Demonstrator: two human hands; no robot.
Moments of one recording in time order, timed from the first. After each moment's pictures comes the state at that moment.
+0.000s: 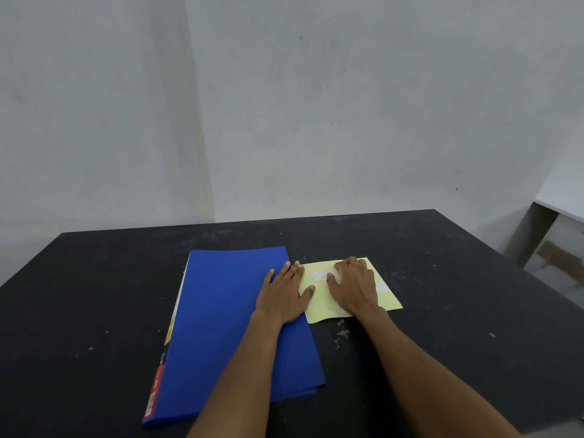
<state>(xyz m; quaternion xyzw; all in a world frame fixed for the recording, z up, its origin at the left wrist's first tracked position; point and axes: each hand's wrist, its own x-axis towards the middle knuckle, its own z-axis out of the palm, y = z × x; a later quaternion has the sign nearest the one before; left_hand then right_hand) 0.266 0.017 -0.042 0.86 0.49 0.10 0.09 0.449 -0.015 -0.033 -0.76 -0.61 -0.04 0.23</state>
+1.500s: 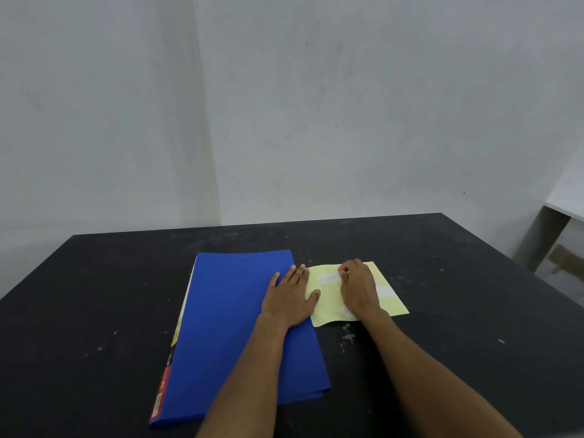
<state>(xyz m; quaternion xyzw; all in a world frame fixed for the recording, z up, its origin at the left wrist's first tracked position) 0.267 0.020 -0.043 0.87 0.49 0.09 0.07 0.448 -0.003 -0.035 -0.73 -0.58 0.01 0.35</state>
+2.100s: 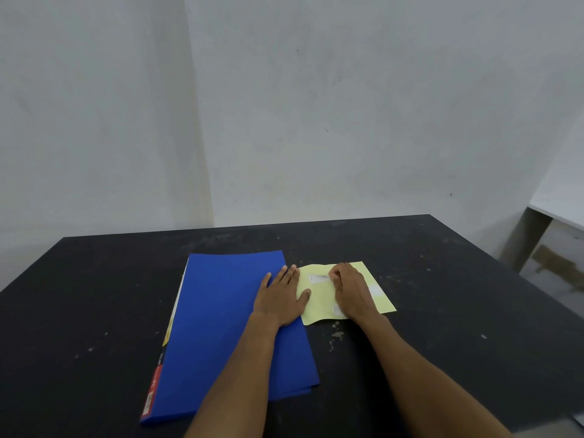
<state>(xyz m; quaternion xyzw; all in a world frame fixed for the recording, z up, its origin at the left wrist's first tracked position) 0.268 0.018 -0.041 0.86 0.49 0.08 0.07 0.455 -0.024 -0.034 -0.68 -0.65 0.03 0.35</state>
